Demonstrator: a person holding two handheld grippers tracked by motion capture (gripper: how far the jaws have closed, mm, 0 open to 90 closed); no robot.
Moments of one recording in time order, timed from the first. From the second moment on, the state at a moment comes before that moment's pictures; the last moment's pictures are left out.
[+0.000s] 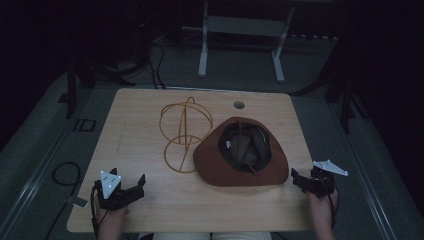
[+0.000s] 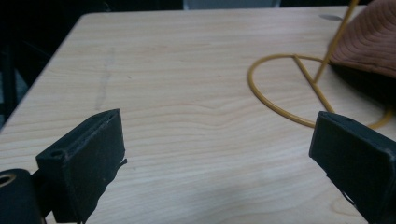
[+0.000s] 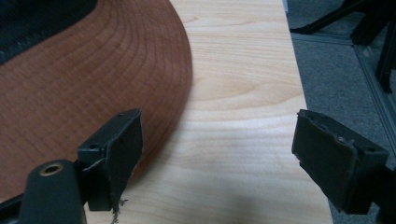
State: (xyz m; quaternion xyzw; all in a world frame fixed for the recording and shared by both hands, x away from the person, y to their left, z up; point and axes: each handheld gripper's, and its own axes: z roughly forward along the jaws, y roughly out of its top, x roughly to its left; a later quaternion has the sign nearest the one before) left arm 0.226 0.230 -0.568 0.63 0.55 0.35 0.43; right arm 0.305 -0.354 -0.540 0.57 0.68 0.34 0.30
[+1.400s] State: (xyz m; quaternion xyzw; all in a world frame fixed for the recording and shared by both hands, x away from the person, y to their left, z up) left arm 0.228 0.208 -0.569 0.70 0.50 0.29 0.41; right arm 0.399 -0.266 -0.467 0.49 0.75 0.38 0.21
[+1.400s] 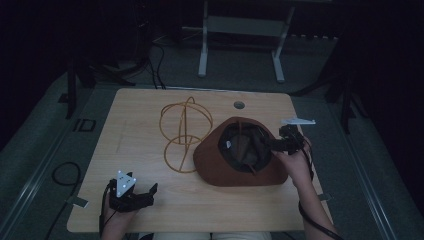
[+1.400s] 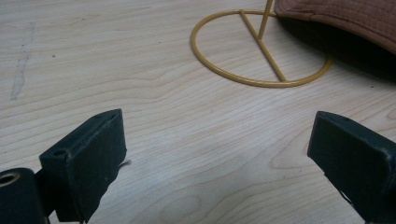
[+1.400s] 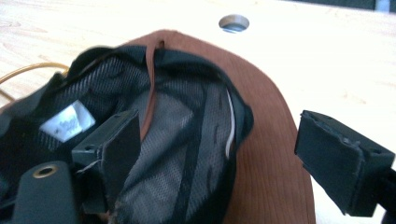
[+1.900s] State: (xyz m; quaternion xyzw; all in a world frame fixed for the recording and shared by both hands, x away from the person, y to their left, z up) left arm 0.229 0.207 -0.571 0.71 0.50 0.28 0.41; right arm 0.458 -0.246 -0.497 0.49 0.79 0.30 0.22
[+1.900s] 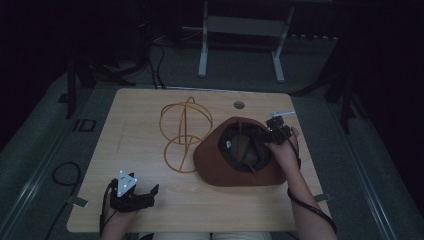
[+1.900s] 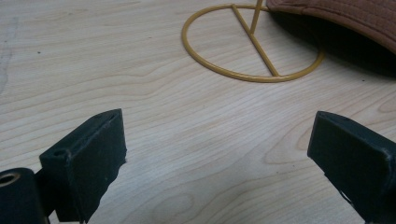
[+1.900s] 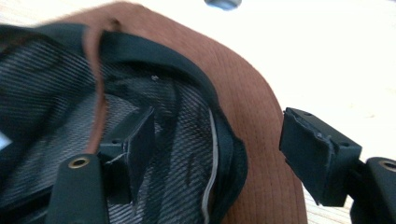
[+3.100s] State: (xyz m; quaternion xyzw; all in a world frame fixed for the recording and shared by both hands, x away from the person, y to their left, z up) left arm 0.227 0.205 -0.567 0.71 0.50 0.27 0.42; right arm 0.448 -0.242 -0.509 0.51 0.77 0.27 0.27
